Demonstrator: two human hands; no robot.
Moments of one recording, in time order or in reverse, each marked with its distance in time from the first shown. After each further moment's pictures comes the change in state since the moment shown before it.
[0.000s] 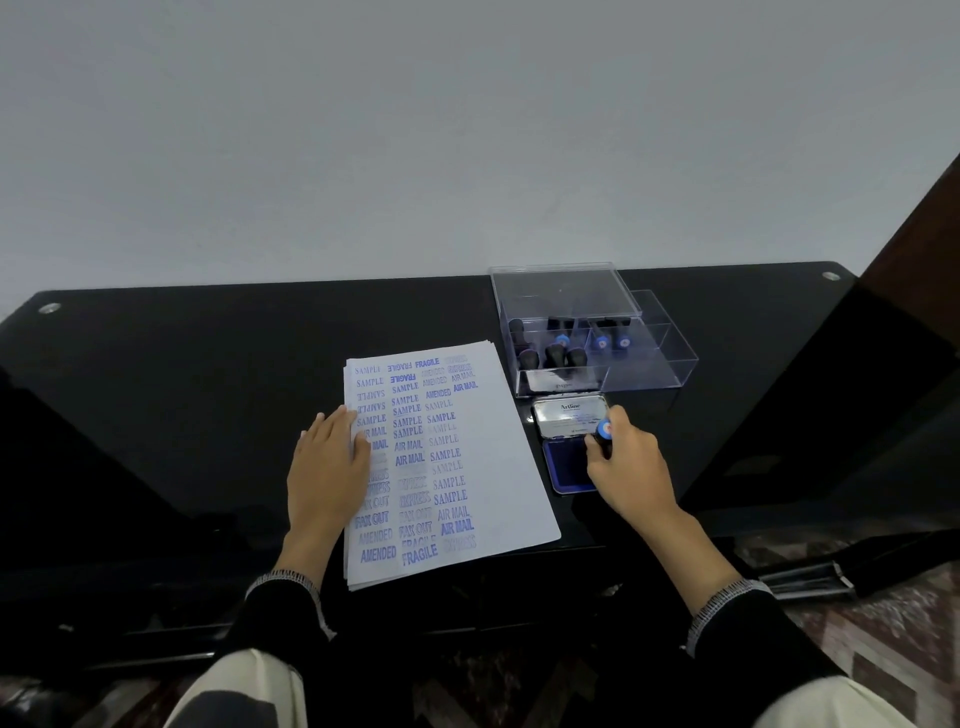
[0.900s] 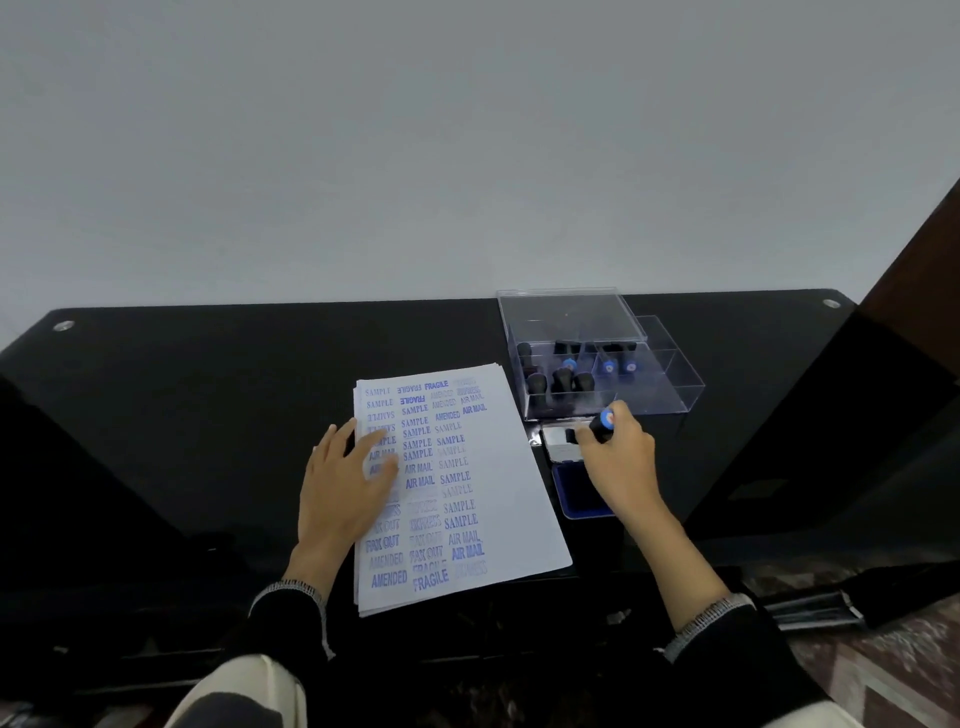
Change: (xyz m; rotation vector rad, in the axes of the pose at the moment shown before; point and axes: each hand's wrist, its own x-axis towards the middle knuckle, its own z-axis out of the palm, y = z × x) left_hand 0.007 -0.001 -0.003 0.011 -0.054 0.049; right_hand 0.018 -0.041 -0.002 0.320 0.083 0.136
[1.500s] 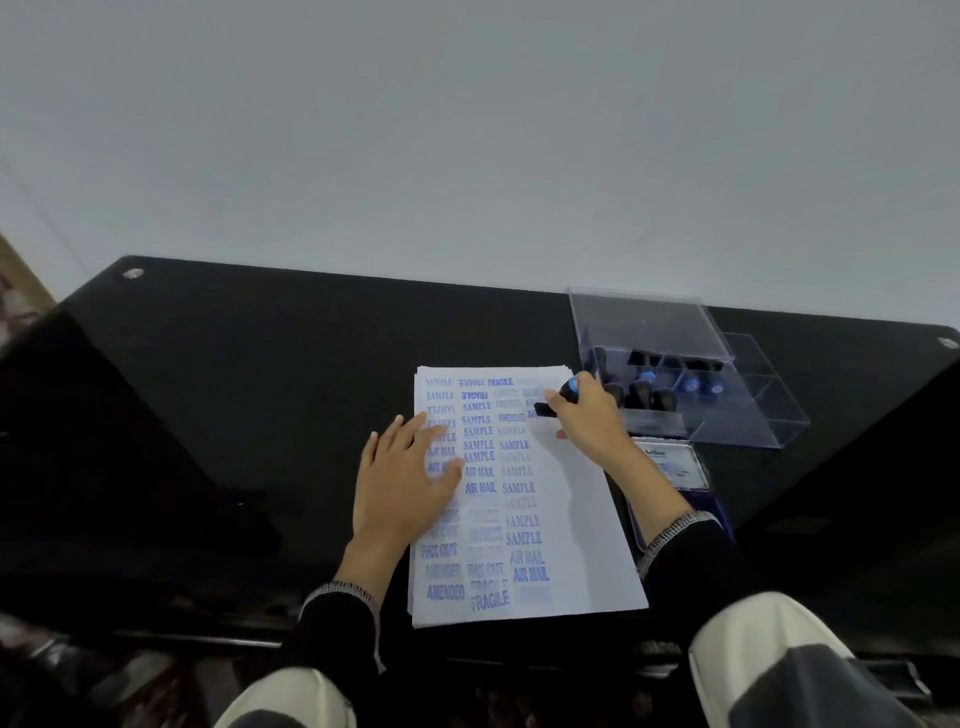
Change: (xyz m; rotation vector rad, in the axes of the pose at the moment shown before) left_hand 0.003 -0.006 0.006 0.027 0.009 0.016; right_hand 0.061 -0.054 0.099 0.028 -0.303 -0.026
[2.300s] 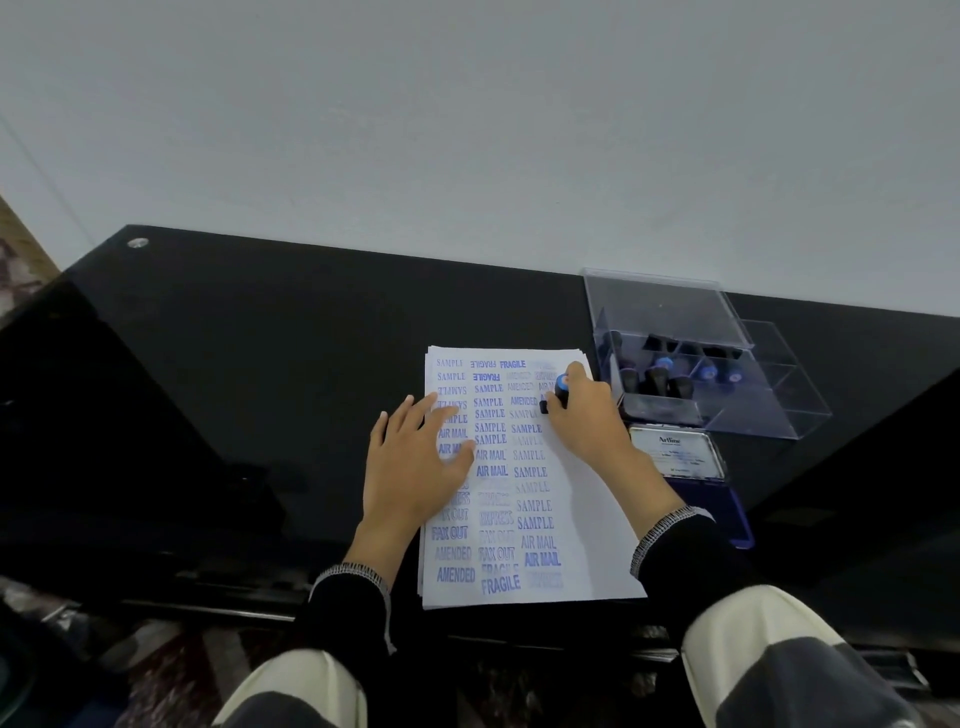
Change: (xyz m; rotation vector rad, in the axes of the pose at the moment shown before) left_hand 0.001 -0.001 0.003 0.012 0.024 -0.003; right_hand -0.006 0.004 0.020 -0.445 -0.008 -0.157
